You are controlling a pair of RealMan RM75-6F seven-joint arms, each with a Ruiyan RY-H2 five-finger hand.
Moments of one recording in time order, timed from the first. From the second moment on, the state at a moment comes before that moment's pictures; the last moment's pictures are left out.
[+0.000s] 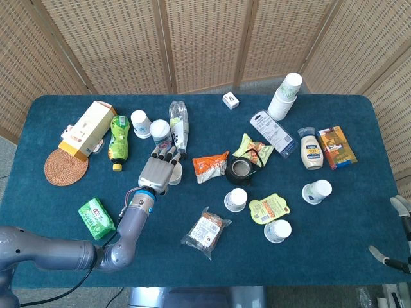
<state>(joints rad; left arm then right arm) -1.09 -1.63 -0.23 -1.64 0.36 1.15 1.07 -0.06 -0.95 0.02 -1.67 -1.57 1.62 0.28</state>
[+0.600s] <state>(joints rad) -1.10 -1.71 -0.20 -1.55 0.41 1.20 1.06 -0.06 -0.95 0.02 -1.67 -1.58 1.62 0.30</state>
